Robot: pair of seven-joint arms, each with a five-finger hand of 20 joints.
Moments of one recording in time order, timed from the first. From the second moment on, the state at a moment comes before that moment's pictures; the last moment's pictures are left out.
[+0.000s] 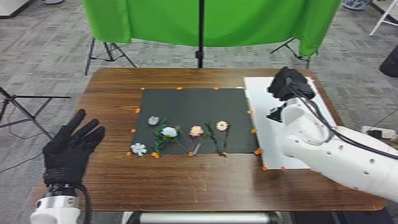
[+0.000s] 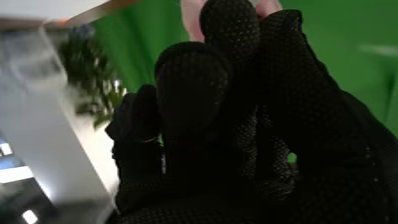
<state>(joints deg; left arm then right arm) 132.6 -60.7 -94.9 -123.8 31.9 12.9 24.1 -44.4 -38.8 18.1 -97.1 -108.8 30.9 51.3</state>
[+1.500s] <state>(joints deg) 132.8 -60.5 -94.3 -123.6 31.9 12.4 23.8 -80.3 -37.9 49.5 -121.1 -110.6 25.3 39.2</state>
